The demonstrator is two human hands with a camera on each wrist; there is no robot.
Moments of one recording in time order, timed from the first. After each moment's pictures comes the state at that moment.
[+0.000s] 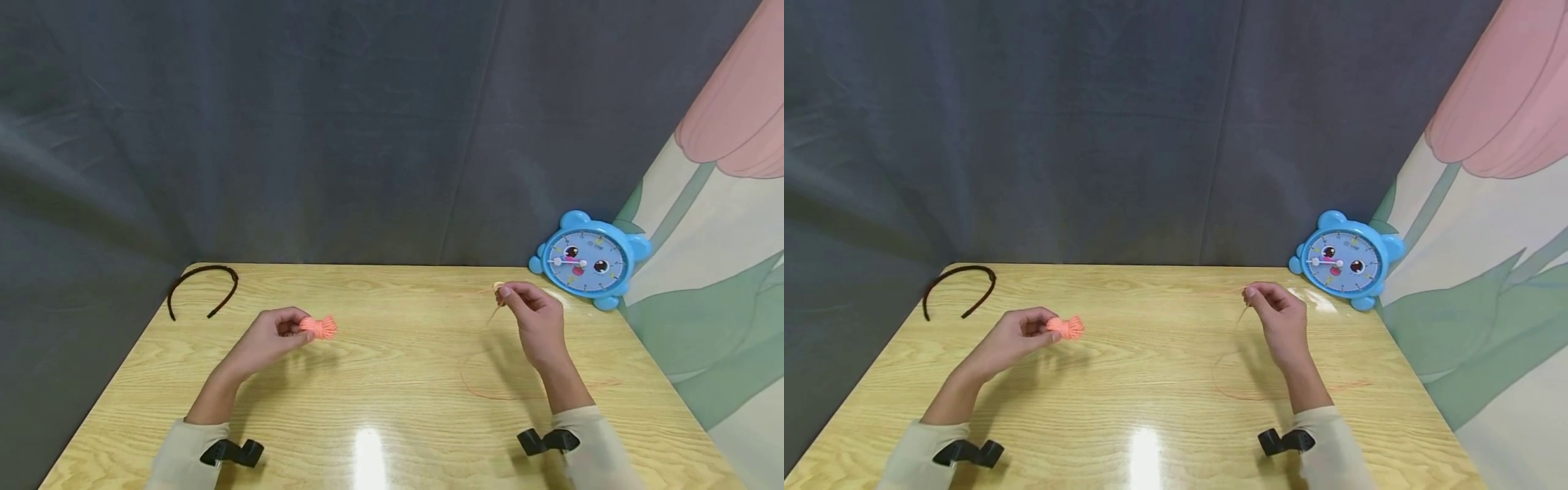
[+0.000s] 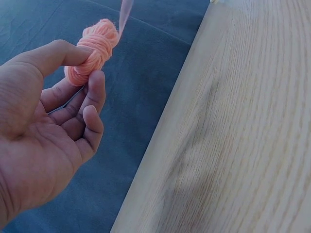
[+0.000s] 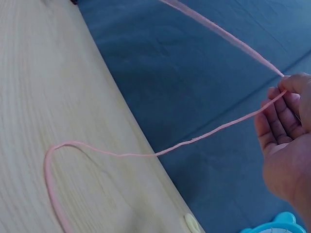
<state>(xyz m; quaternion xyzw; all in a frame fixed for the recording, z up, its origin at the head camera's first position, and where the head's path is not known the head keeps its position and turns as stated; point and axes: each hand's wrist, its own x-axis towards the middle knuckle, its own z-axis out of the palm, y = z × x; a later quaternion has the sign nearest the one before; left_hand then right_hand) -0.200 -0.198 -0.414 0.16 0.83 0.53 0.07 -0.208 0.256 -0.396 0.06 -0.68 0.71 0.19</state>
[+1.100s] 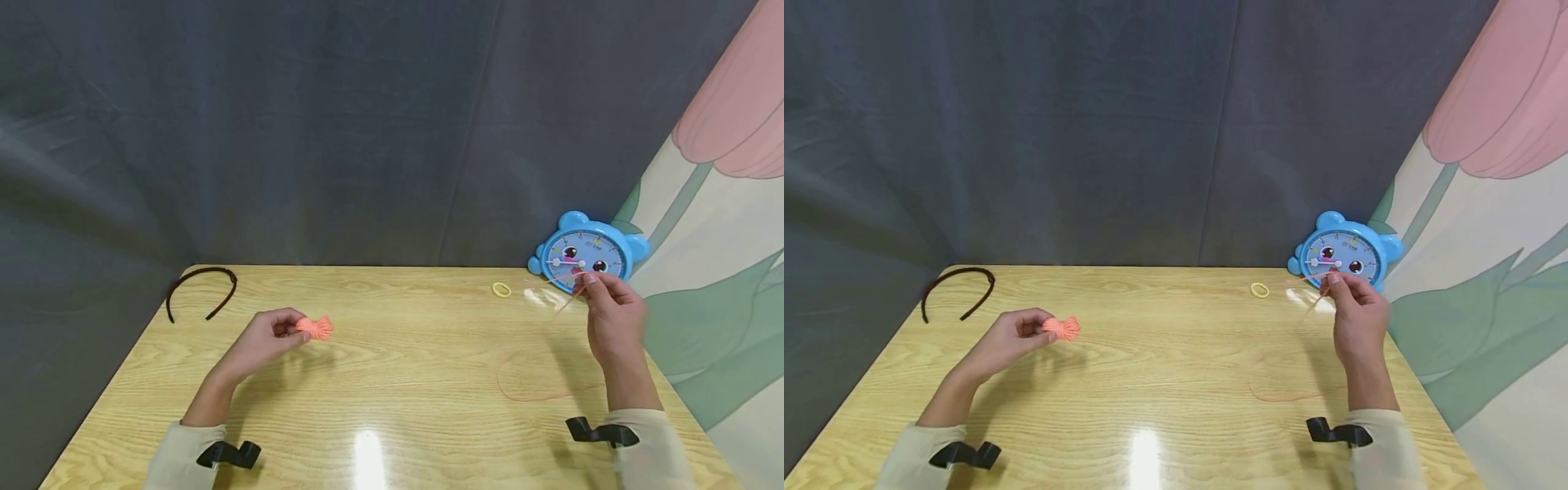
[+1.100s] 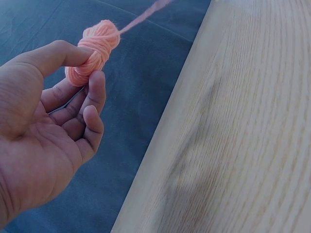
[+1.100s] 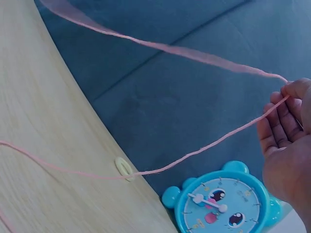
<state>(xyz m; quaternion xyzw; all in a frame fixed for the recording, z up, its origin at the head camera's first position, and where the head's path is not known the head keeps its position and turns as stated) -0.202 -0.202 -0.416 0.15 0.83 0.53 0.07 -0.206 0.337 -0.371 0.02 -0.48 0.83 0.29</state>
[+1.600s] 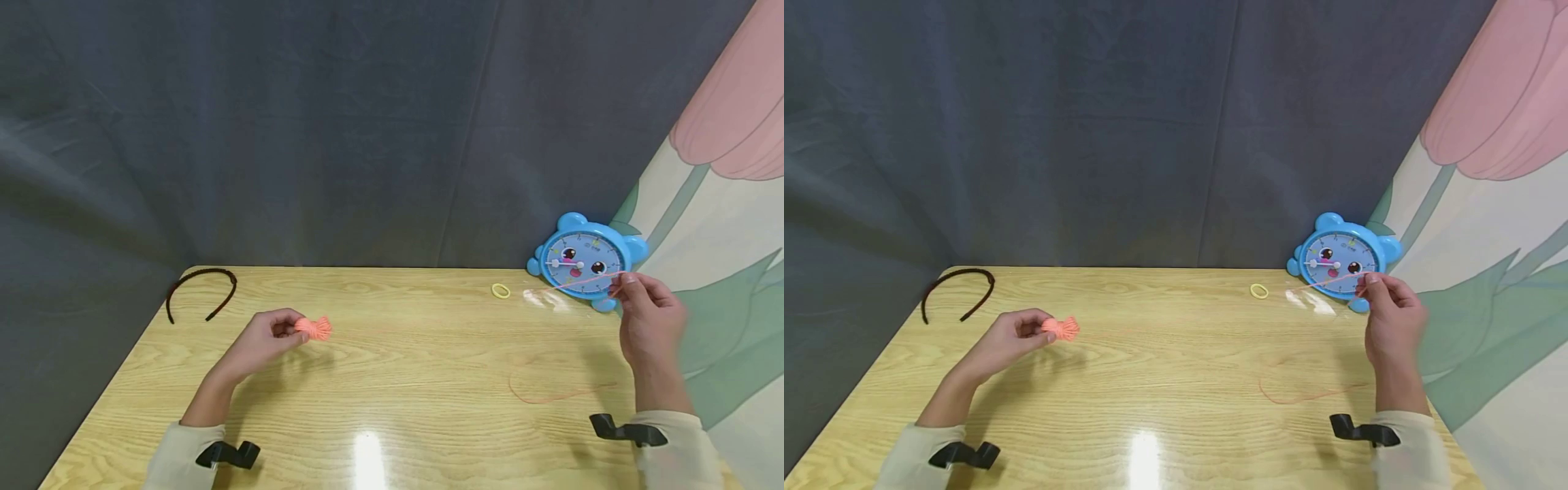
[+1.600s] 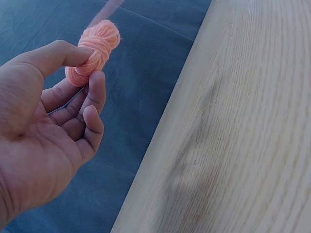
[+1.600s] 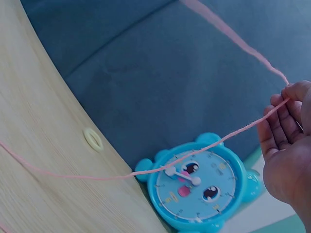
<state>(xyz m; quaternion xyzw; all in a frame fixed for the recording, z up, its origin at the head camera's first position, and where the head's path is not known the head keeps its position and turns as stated) -0.202 -0.204 -0.415 0.16 0.83 0.53 0.07 -0.200 0.378 -0.361 -0.03 -0.43 0.84 0.34</state>
